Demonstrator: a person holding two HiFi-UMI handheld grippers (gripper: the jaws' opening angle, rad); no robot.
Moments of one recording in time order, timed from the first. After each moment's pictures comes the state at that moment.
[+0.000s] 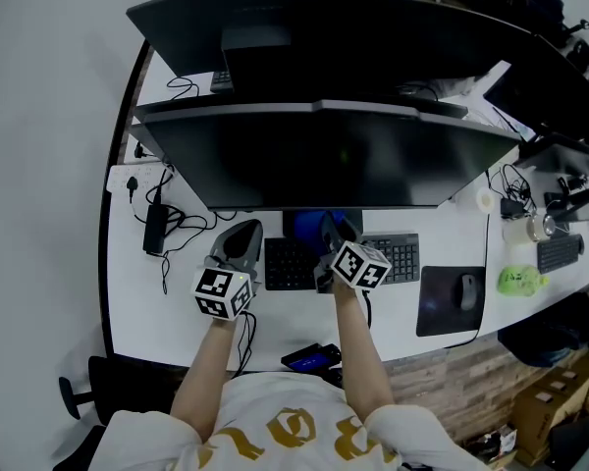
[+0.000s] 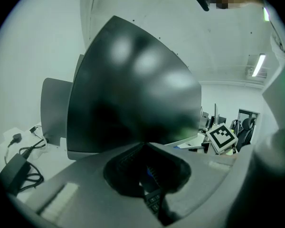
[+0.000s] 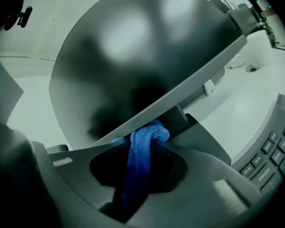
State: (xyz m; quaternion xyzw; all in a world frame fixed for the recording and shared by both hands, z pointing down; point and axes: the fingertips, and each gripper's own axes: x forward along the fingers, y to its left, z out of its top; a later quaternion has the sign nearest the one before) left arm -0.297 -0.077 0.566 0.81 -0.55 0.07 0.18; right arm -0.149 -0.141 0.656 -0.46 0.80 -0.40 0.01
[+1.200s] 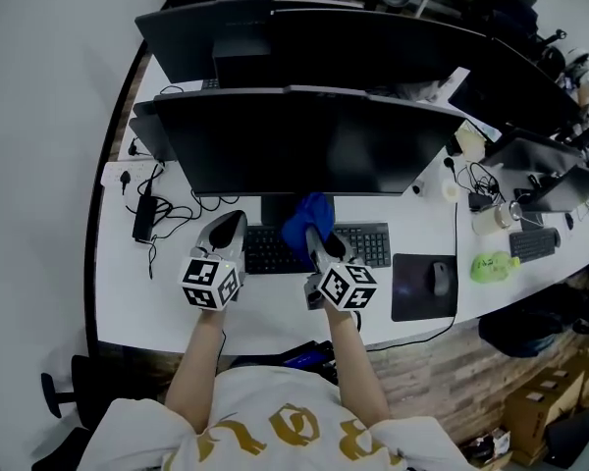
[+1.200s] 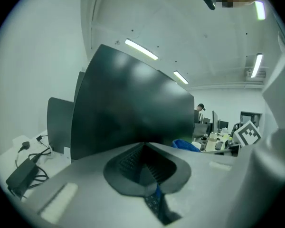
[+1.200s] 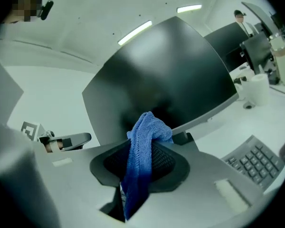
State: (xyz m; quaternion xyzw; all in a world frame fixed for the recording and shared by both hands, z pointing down) left arm -0.275 -0.045 0.513 0.80 -0.58 0.04 0.15; right arm -0.116 -0.061 0.571 -0.44 0.85 -0.30 0.01
